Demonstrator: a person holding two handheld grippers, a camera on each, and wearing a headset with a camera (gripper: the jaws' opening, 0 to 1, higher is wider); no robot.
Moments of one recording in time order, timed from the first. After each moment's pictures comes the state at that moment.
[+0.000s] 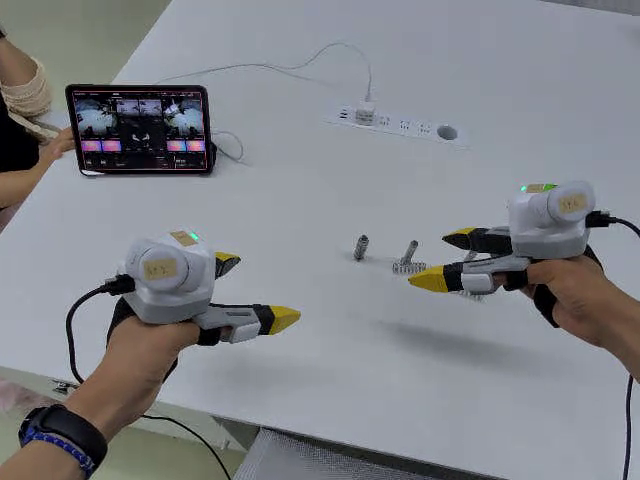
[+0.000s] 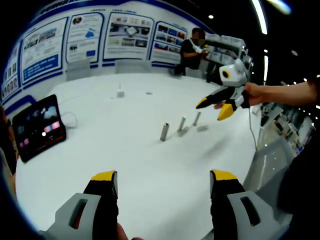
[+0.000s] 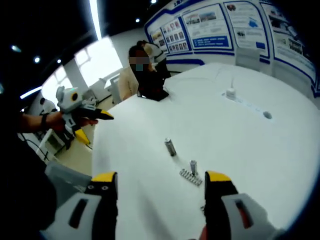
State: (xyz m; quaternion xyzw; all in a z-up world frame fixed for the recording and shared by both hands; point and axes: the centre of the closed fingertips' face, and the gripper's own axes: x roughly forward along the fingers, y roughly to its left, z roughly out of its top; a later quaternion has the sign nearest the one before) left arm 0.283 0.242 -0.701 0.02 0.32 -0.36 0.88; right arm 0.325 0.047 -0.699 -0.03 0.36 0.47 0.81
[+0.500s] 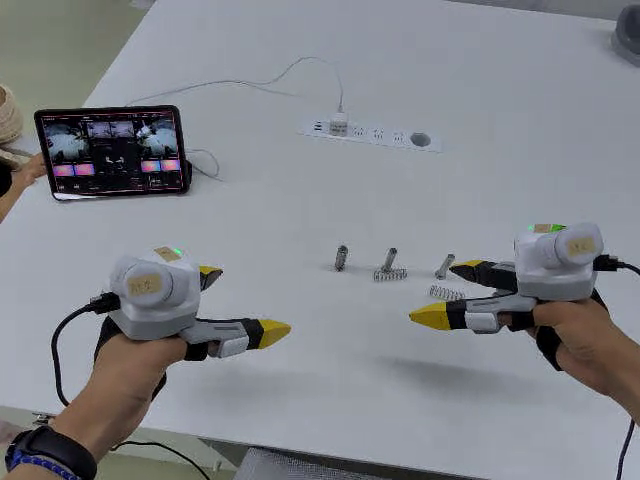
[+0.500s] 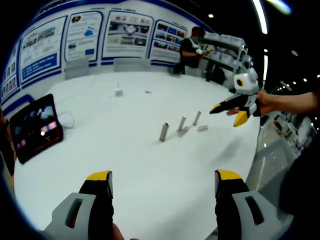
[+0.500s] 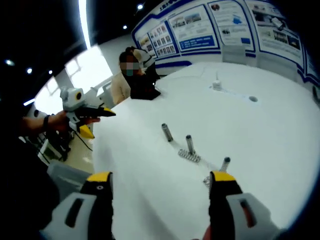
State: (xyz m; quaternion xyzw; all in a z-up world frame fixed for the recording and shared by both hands) left arm 0.288 0.233 -0.703 0.02 0.32 -0.37 0.87; right arm 0.292 0.013 -0.706 0.01 0.36 0.43 0.83
